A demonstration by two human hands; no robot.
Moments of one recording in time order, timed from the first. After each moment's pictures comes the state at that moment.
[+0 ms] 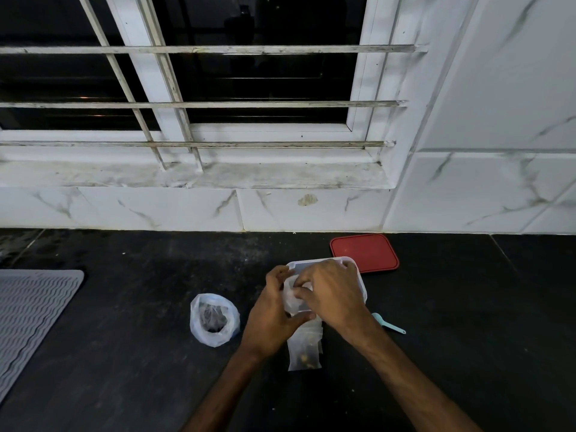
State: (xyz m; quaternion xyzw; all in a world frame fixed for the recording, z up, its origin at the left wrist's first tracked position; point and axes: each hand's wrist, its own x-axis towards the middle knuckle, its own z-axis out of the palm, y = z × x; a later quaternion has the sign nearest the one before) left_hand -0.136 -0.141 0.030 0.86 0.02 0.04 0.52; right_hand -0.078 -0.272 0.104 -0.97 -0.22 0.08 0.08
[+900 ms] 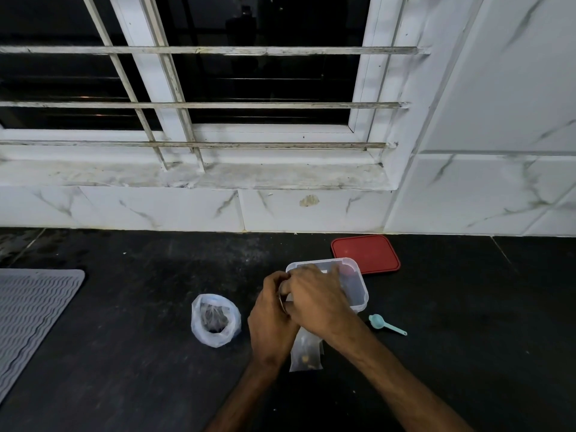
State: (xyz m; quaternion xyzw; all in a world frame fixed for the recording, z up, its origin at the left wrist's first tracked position) left_hand -0.147 -0.163 0.034 0.85 0.15 0.18 0.46; right_hand -0.092 -0.241 0.128 -0.94 -0.27 0.20 -0.01
